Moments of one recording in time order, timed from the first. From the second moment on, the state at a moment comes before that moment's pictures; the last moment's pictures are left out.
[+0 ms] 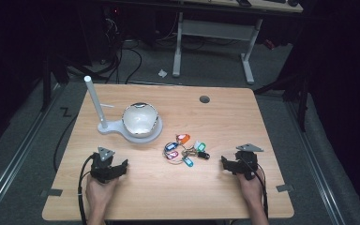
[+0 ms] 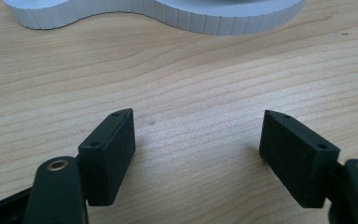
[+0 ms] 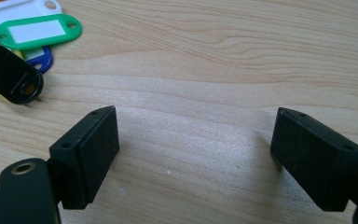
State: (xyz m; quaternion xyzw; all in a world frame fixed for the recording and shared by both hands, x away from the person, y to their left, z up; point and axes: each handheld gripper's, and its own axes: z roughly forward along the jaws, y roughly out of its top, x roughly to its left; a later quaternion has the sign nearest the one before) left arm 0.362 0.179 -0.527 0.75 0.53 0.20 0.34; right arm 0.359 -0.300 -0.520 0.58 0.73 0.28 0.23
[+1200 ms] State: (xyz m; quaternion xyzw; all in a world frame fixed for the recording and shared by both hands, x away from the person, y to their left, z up) left arm 0.373 0.121 -0.492 0.80 0.45 0.13 0.38; right arm 0.358 -0.300 -0.520 0.58 0.73 0.28 0.23
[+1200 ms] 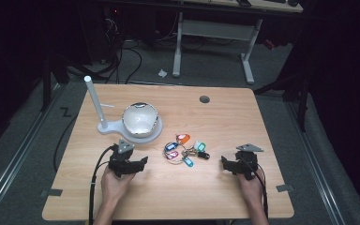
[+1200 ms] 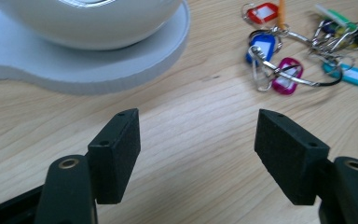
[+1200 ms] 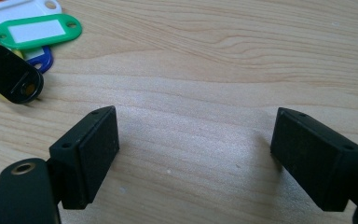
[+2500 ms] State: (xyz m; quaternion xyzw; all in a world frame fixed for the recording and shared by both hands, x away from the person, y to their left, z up) left arm 0.421 0.029 -0.496 0.84 0.40 0.13 0.34; right arm 0.358 -0.300 -0.520 0.58 0.73 0.28 0.23
